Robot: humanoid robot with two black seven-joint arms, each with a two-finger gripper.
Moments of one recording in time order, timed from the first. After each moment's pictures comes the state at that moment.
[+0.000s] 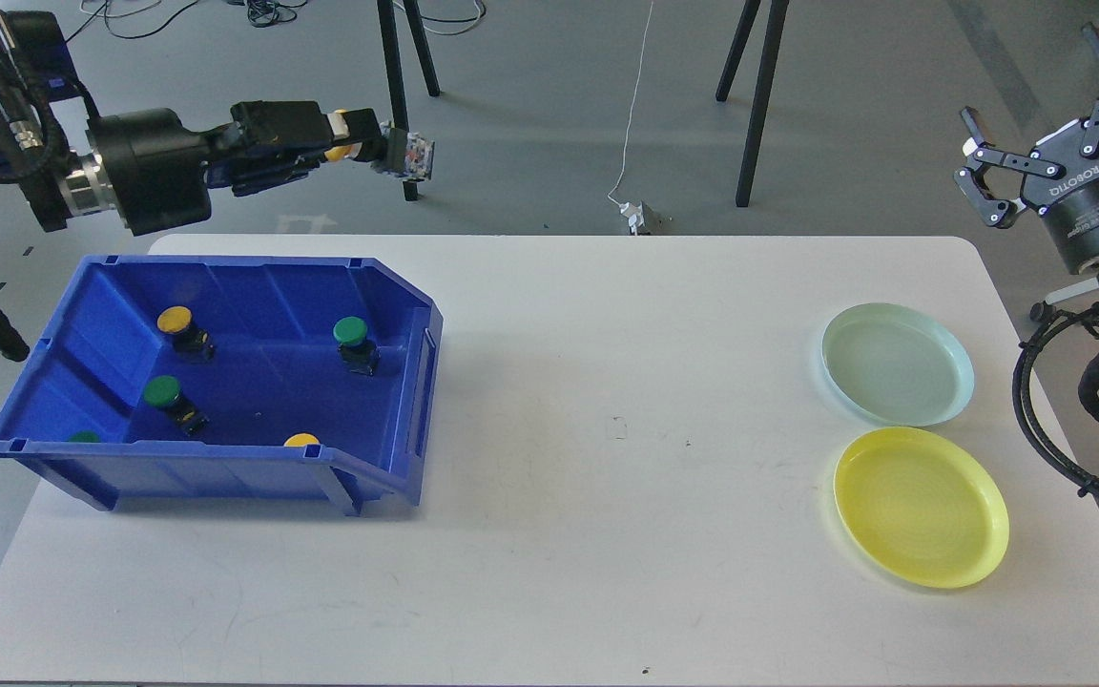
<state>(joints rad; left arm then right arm) -1.04 0.80 -0.38 -1.27 0.83 -0.49 -0.49 0.46 -0.59 1.11 1.07 -0.12 0.49 0.30</state>
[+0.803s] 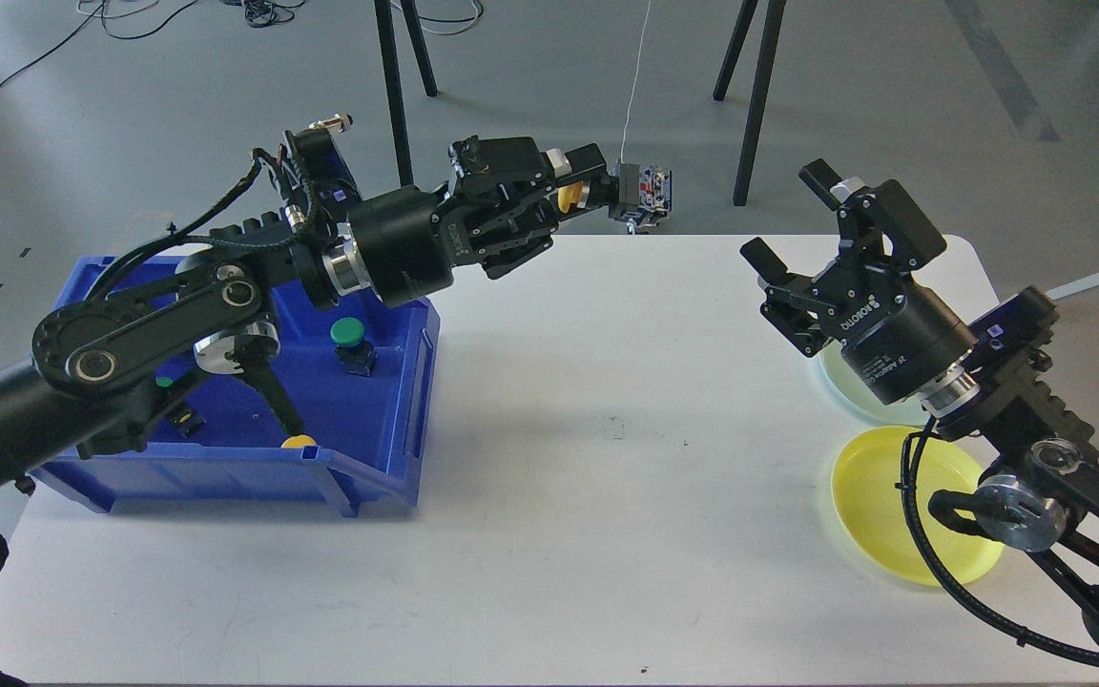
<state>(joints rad) -0.94 0.42 -0.40 -1.17 0.66 -0.49 -0.49 0.37 -0.55 0.82 1.51 -0.64 0.18 0.49</state>
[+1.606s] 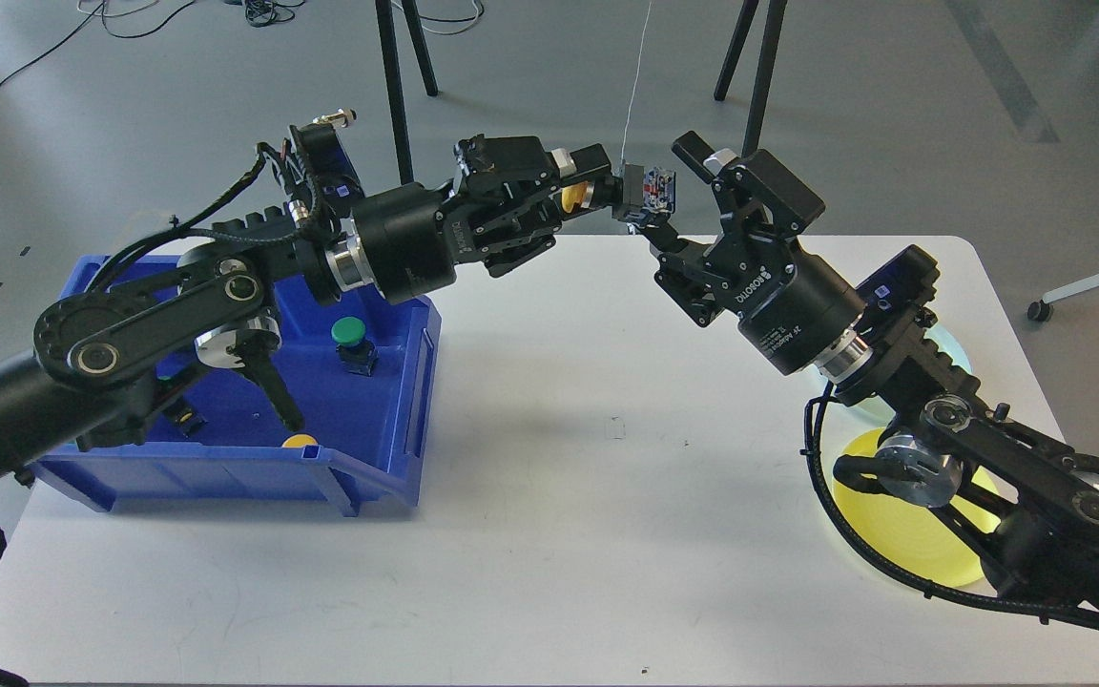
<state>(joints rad) -0.96 0.42 -0.38 -1.17 0.65 -0.49 -0.49 0.53 -0.40 0.71 1.43 -0.64 0.18 0.49</state>
